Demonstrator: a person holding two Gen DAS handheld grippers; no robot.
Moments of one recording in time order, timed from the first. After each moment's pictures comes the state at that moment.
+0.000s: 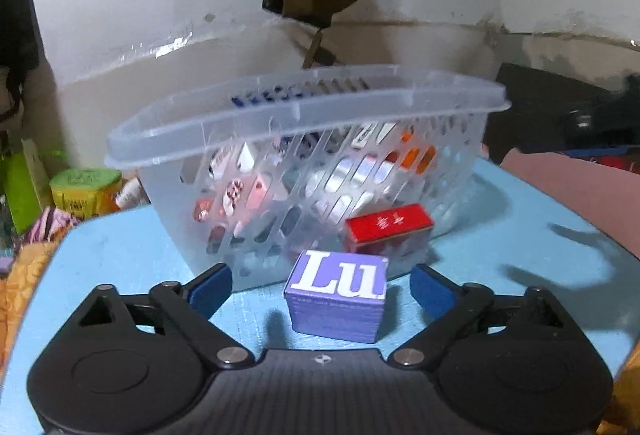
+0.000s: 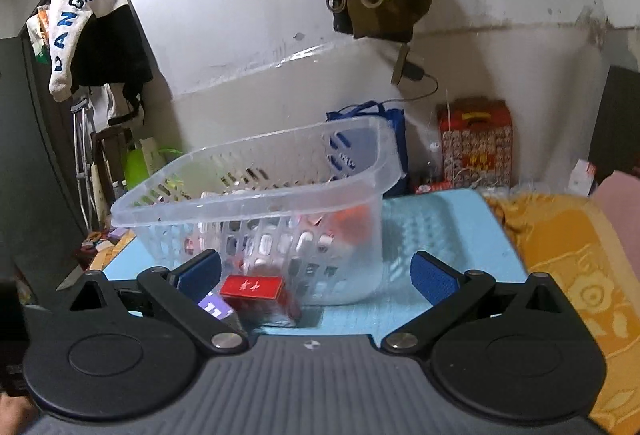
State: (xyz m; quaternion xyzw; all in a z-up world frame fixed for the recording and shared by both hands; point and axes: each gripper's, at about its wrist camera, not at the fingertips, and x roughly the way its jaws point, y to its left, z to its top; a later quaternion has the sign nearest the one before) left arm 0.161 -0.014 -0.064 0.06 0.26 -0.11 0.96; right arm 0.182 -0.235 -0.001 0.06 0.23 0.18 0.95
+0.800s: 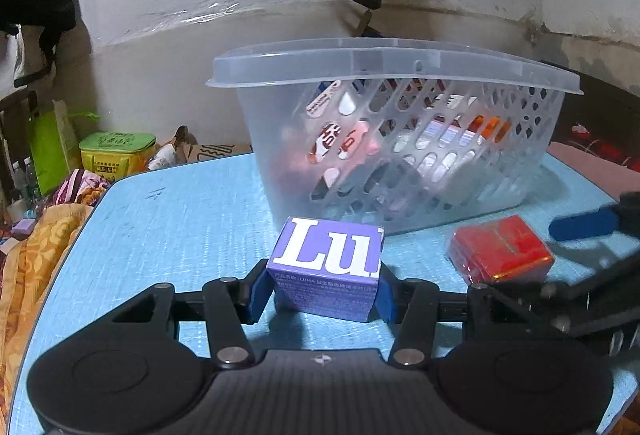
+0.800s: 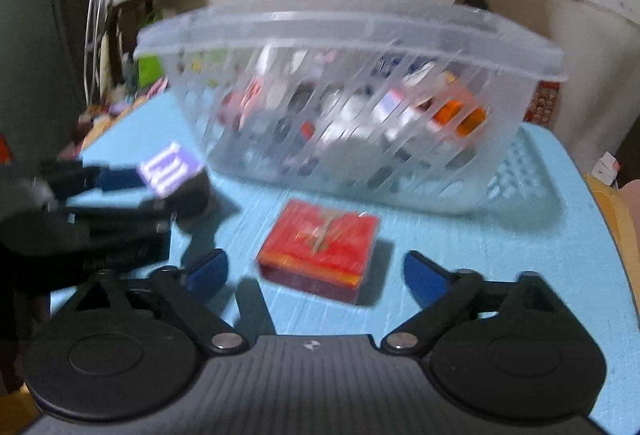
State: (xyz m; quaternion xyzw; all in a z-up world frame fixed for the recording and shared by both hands) left arm 0.164 0.046 -0.078 0.04 0.28 -0.06 0.96; right arm 0.184 -0.140 -0.057 -0.08 0.35 0.21 0.91
